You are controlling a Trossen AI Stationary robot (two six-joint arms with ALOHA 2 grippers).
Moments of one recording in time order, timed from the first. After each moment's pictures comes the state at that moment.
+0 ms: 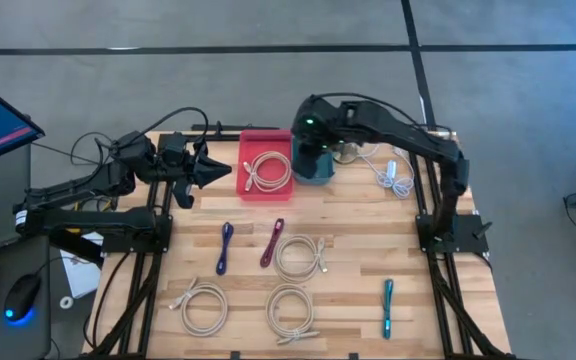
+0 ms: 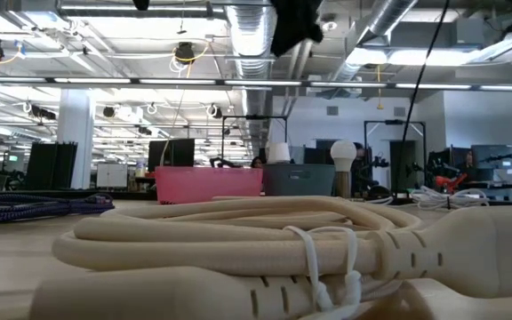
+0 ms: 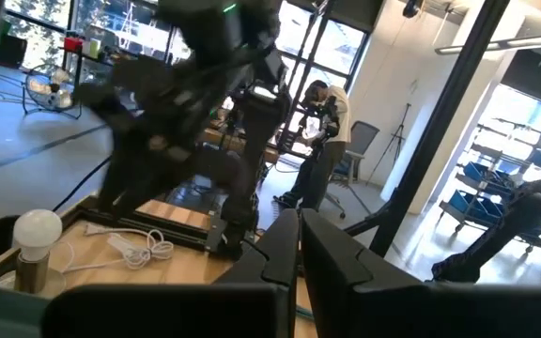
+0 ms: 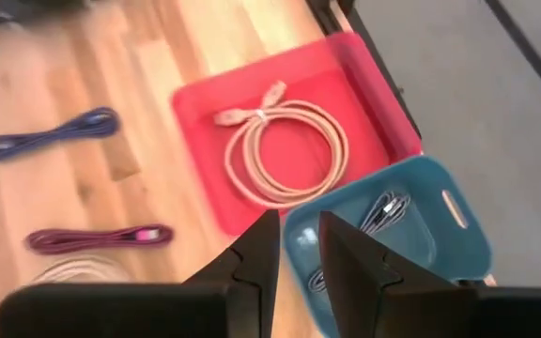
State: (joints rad) left arm 0.27 0.75 0.82 0.03 0.32 -0.30; right arm -0.28 1.86 2.12 -1.19 0.13 0.07
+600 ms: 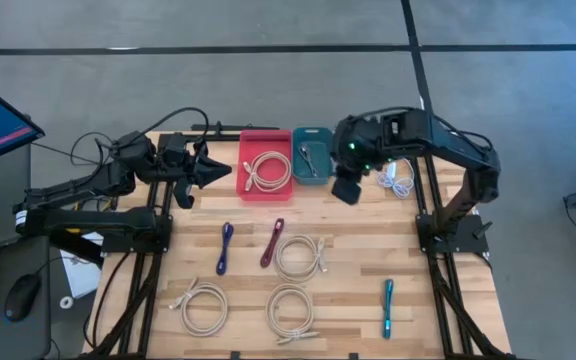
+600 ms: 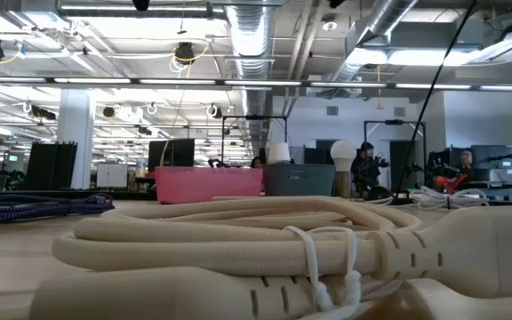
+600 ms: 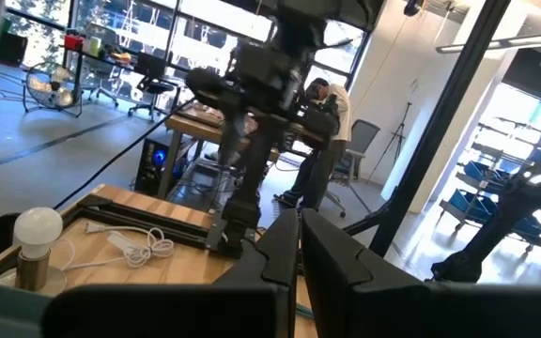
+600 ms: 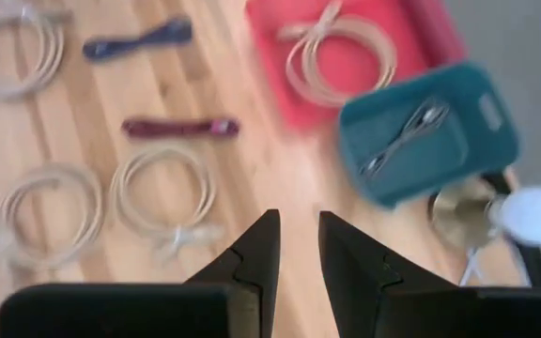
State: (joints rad) left arm 0.27 0.75 0.82 0.02 0.32 -0.30; right arm -0.09 1.66 2.12 -1.52 0.13 0.22
